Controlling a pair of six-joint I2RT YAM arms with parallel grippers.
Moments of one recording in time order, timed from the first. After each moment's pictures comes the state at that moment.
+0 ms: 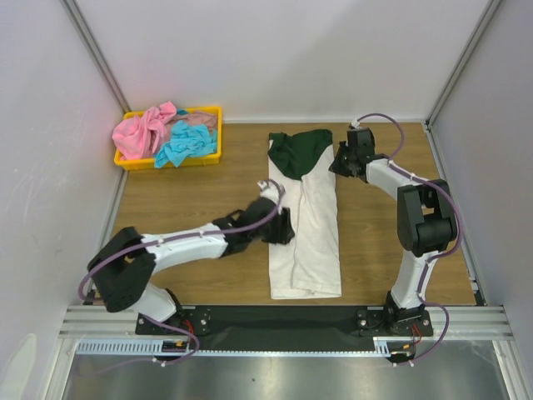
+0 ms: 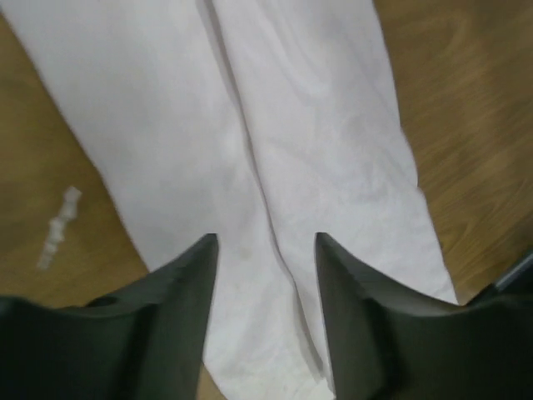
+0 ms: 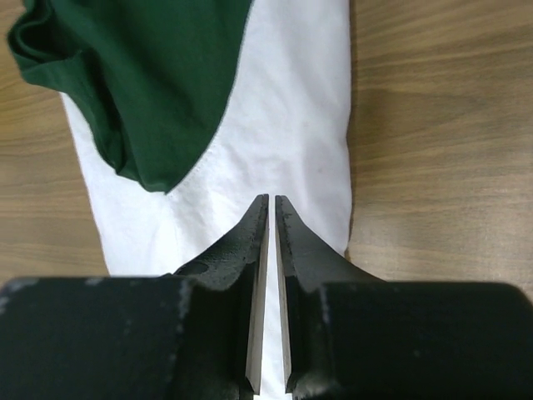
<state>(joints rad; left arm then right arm) -0.94 1.51 0.81 -0.02 -0.10 -0.62 0.23 1.91 1.31 -0.14 -0.07 0.51</state>
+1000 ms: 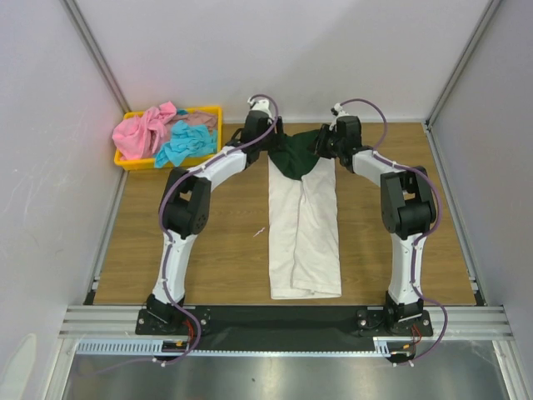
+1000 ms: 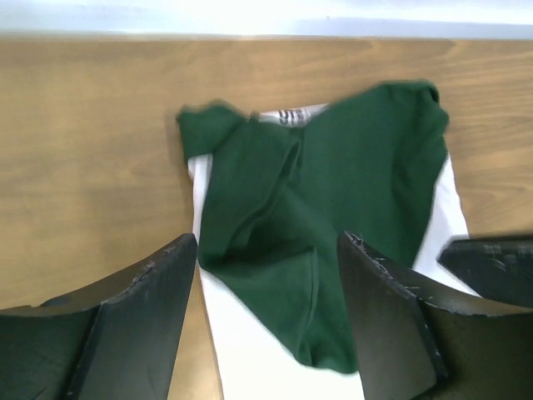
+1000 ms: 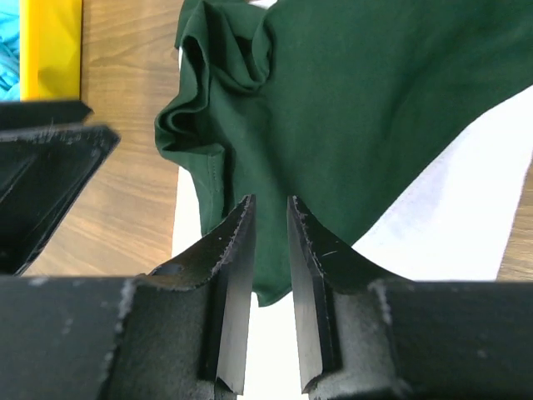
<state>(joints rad) -0.46 2.26 1.80 0.00 -0.08 -0.39 0.25 2.13 1.55 0.09 -0.26 0.48</state>
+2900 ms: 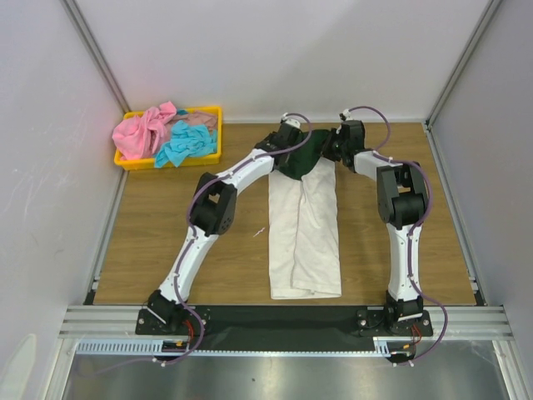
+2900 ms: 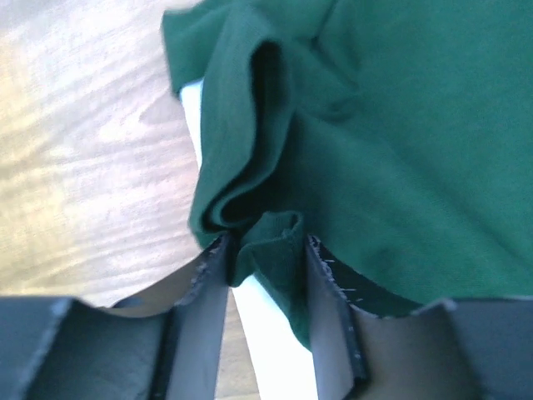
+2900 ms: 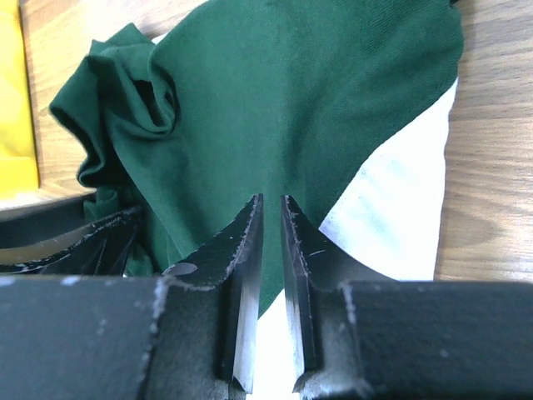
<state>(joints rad) -0.59 2.58 2.28 -0.48 -0.42 -0.08 0.19 2.29 1.62 0.13 -0.26 0.56</state>
